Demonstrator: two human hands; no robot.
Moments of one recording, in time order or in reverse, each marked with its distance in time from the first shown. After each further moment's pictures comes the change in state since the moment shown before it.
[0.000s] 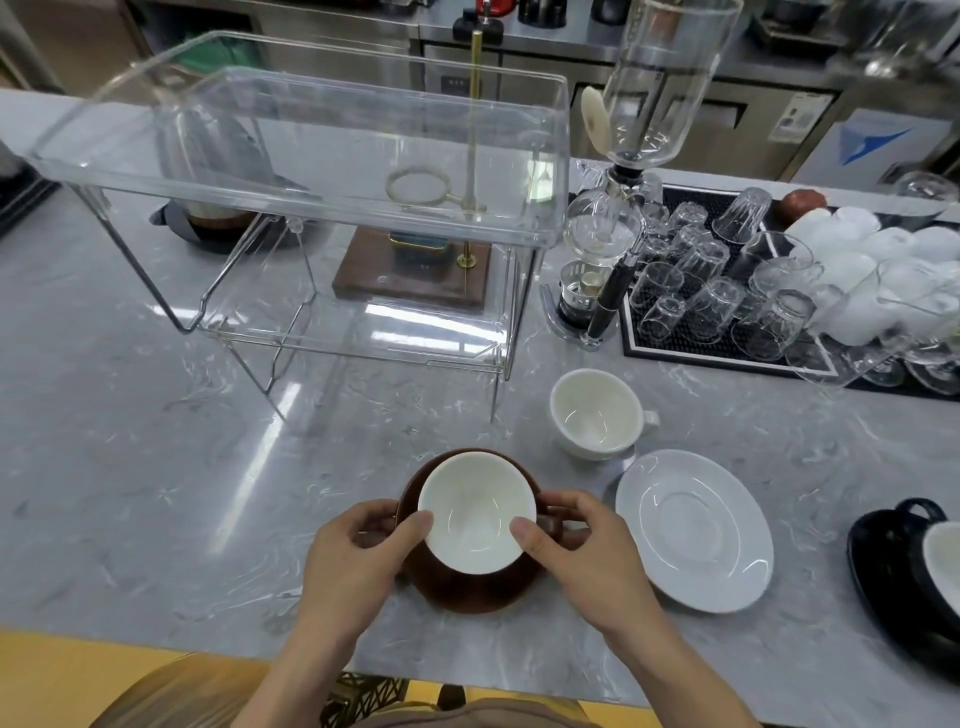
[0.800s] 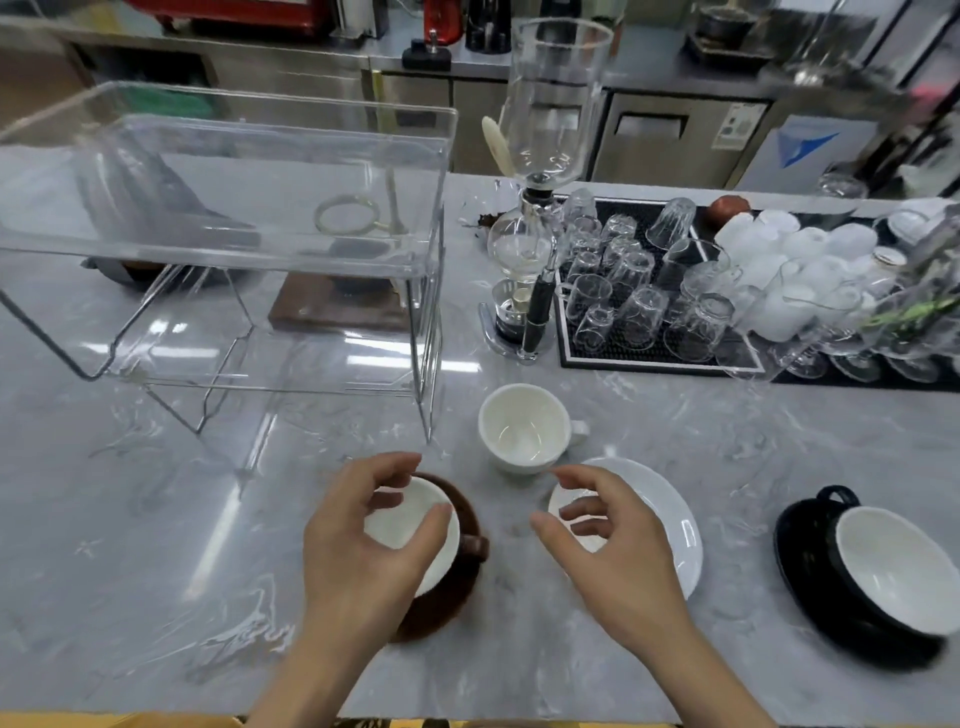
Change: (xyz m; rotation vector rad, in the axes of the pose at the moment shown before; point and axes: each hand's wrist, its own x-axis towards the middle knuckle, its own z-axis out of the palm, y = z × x) left_hand -0.039 0.065 0.063 0.135 0.055 0.621; right_hand -0.004 -0.004 -0.071 -0.038 0.163 -0.267
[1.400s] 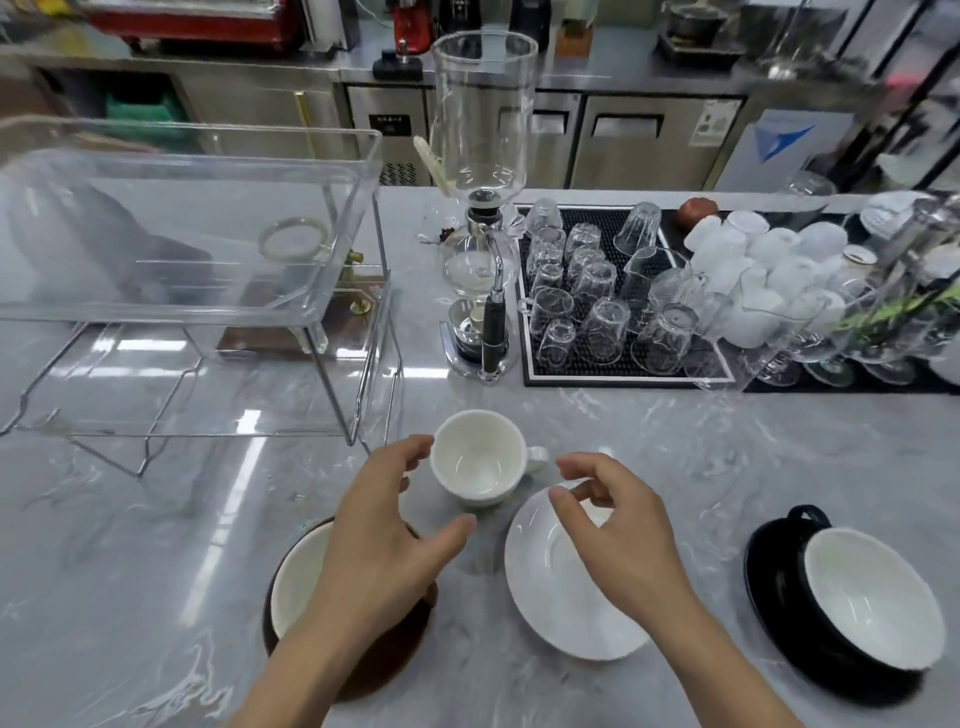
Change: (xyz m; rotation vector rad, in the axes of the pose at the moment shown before) left_hand 0.036 0.017 0.059 0.187 -0.267 0.074; right_hand 0.056 0.017 -0.049 -0.082 0.018 -0.037
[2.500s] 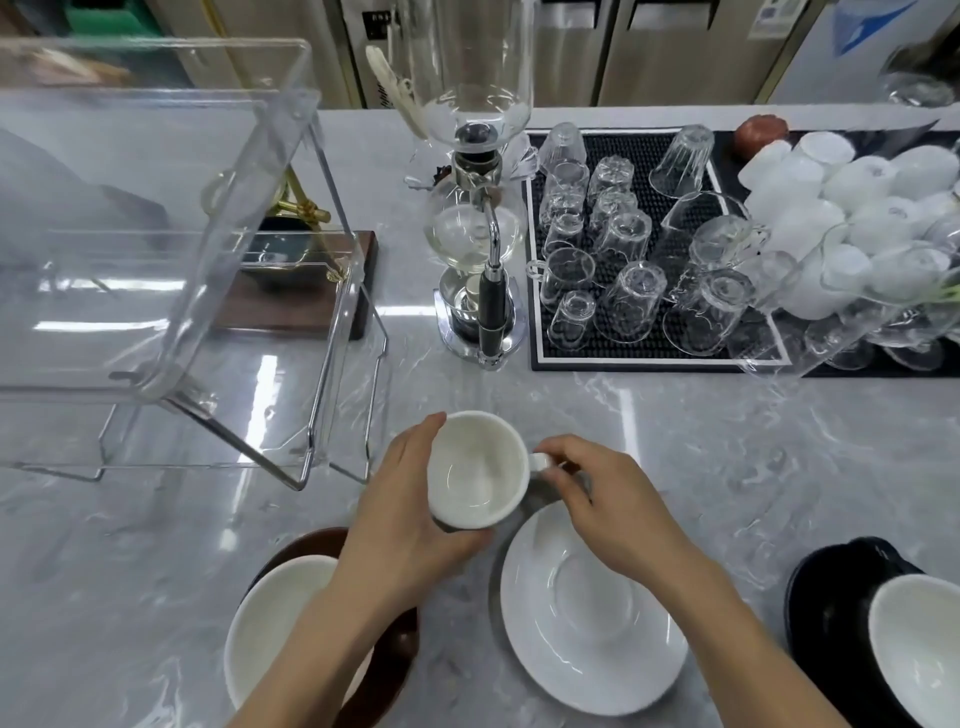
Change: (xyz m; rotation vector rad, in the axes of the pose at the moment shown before) left_hand 0.057 -0.007 0.040 0.151 -0.243 -0.149; right_hand 0.080 0.031 0.008 -0.246 -0.318 -0.085
